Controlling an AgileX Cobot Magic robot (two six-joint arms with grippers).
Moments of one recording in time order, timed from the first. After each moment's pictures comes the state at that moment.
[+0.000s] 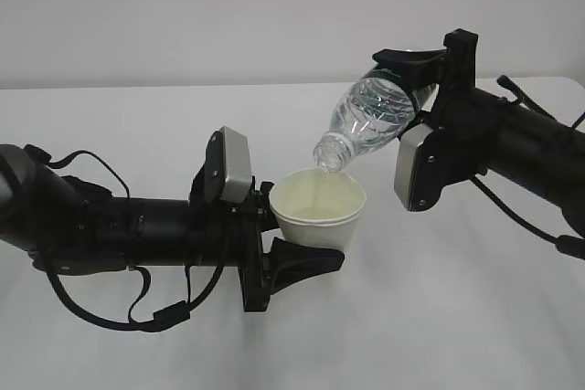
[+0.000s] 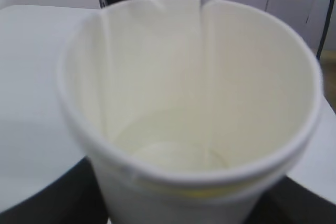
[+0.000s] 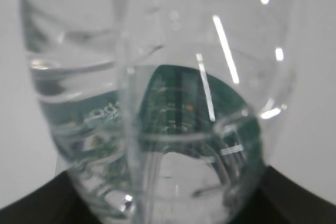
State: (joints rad) left arm -0.49 2.13 -0.88 1.05 -1.14 -0.39; right arm 0.20 1.83 -0.72 -0.52 -1.05 -1.38
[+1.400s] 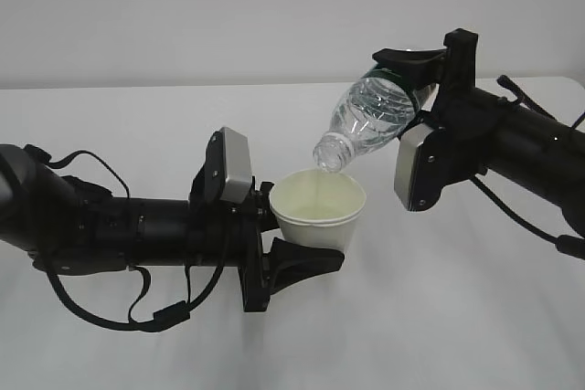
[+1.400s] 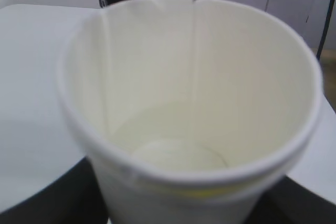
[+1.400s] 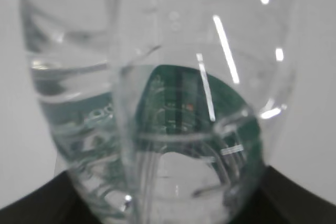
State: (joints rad) left arm -0.49 2.13 -0.88 1.05 -1.14 -0.39; right arm 0.20 1.83 -0.72 -0.52 -1.05 -1.38
